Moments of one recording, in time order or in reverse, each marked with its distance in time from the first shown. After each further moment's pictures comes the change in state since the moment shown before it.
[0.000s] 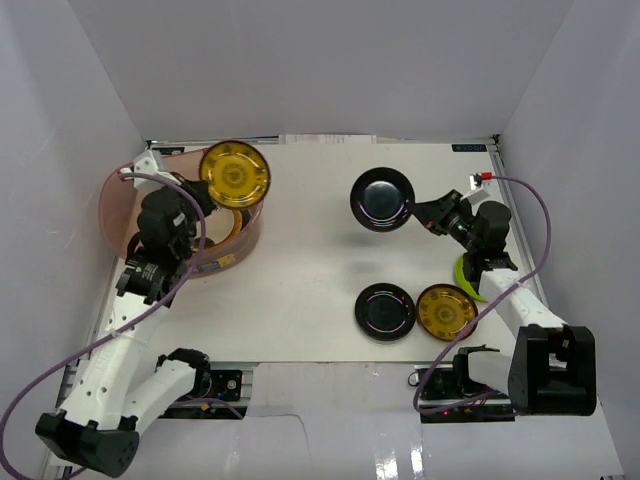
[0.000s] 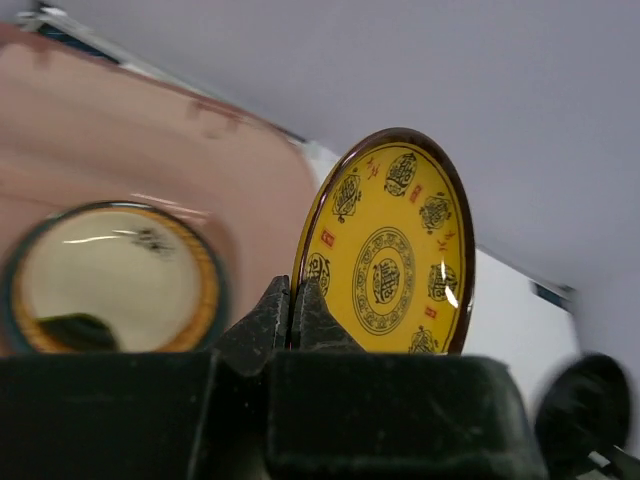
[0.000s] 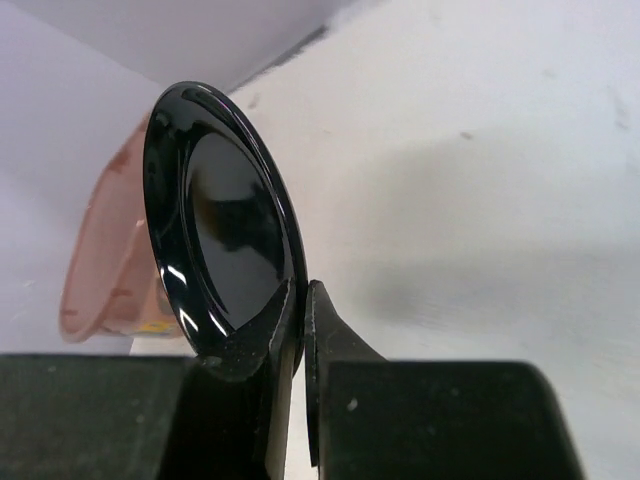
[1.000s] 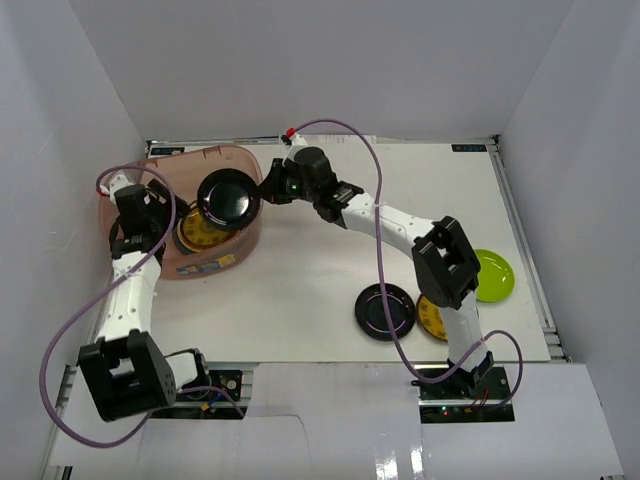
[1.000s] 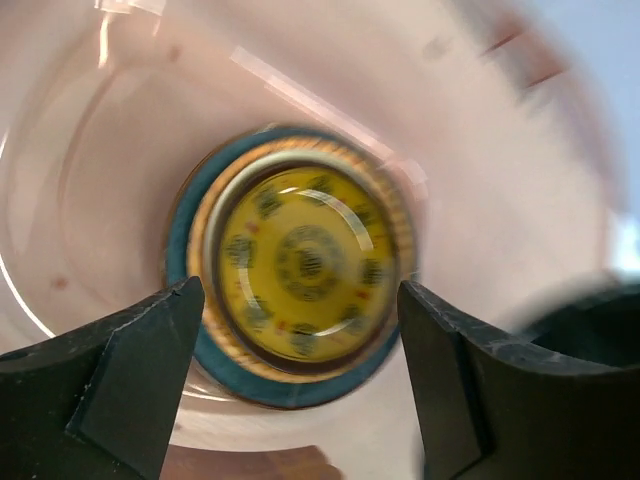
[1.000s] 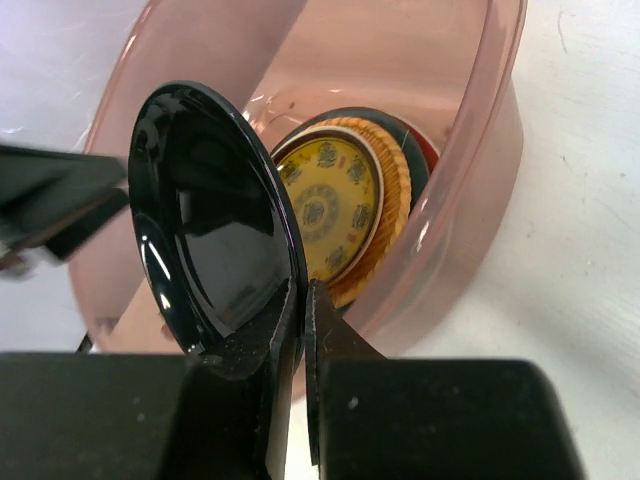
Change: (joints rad) left arm 0.661 0.356 -0.126 0.010 0.379 -0.003; right arm 0.813 0.822 1.150 -0.394 0.319 -0.156
